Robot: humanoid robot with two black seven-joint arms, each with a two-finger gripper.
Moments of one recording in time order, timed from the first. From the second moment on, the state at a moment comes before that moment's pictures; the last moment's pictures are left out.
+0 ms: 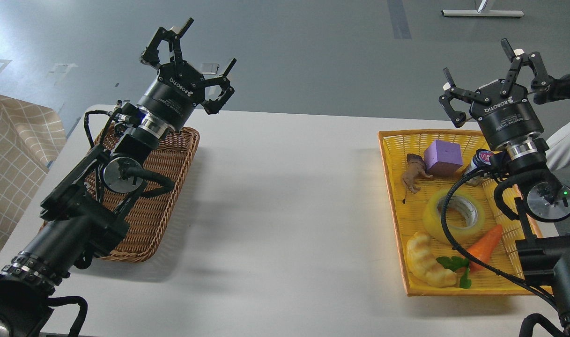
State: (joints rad) left arm -0.55 0.24 -1.14 -1.06 0.22 -0.49 -0.19; right arm 0.46 -0.11 1.59 1.02 -0.22 0.49 -0.14
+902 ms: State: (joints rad) left arm -0.55 0.23 -1.14 -1.07 0.21 -0.49 -0.19; right arm 0.47 -0.11 1.59 1.03 -0.22 0.49 -0.14
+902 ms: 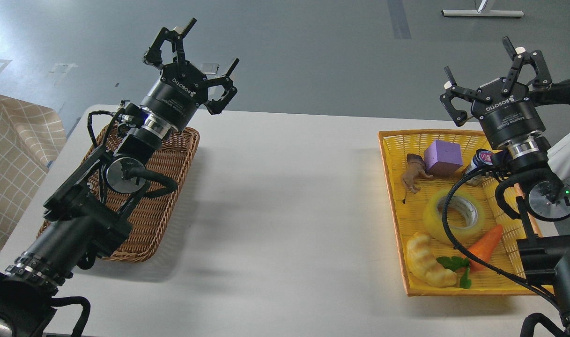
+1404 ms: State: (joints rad) left arm -0.55 0.22 -1.14 -1.07 0.21 -0.49 -0.19; right arm 0.46 -0.11 1.59 1.02 -0.22 0.49 -0.14
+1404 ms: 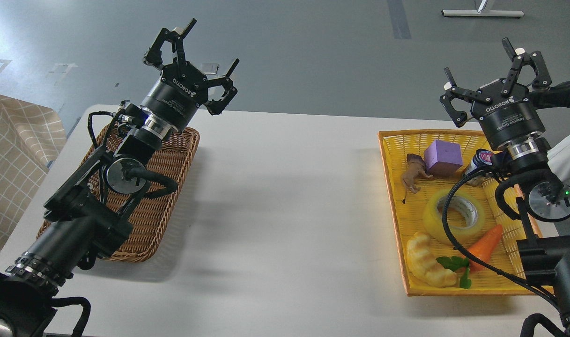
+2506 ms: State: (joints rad) left arm -0.54 0.22 -1.14 -1.07 0.21 -0.49 -0.19; right arm 0.37 -0.42 1.57 1.16 -0.32 0.49 -0.15
